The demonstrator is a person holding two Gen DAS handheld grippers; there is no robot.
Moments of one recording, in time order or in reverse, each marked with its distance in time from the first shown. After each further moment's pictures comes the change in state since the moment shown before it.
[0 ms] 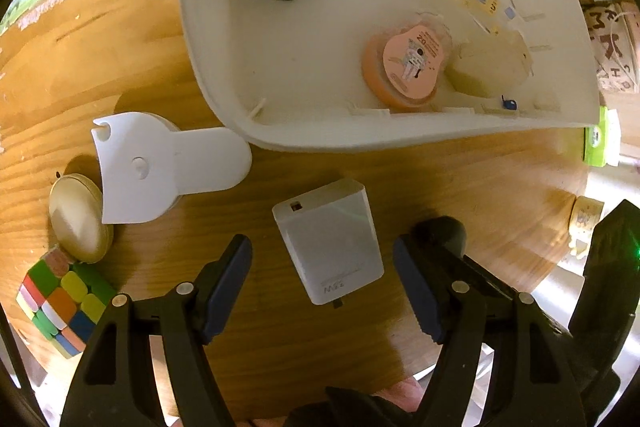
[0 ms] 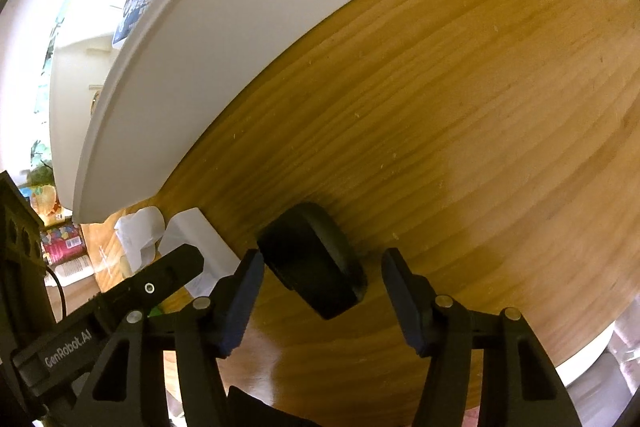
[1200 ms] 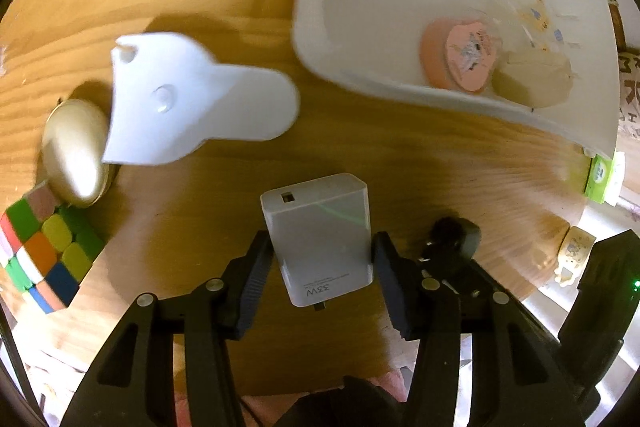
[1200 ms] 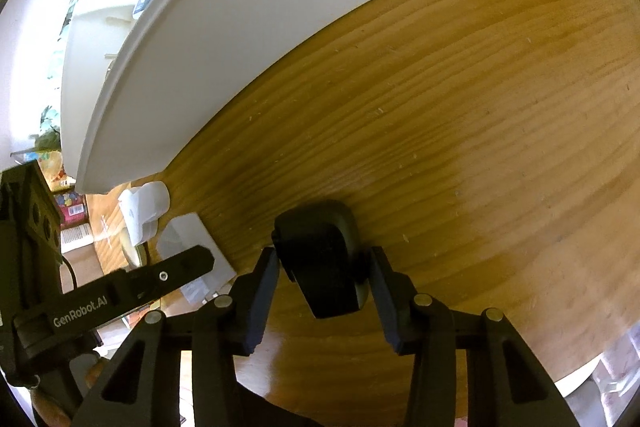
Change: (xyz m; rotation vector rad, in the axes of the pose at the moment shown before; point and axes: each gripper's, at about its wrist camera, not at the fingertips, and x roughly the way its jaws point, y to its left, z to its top) left arm 0.004 0.026 -0.017 -0.173 0.074 -0.017; right arm 0.001 -0.004 0.000 -0.114 0.032 0.034
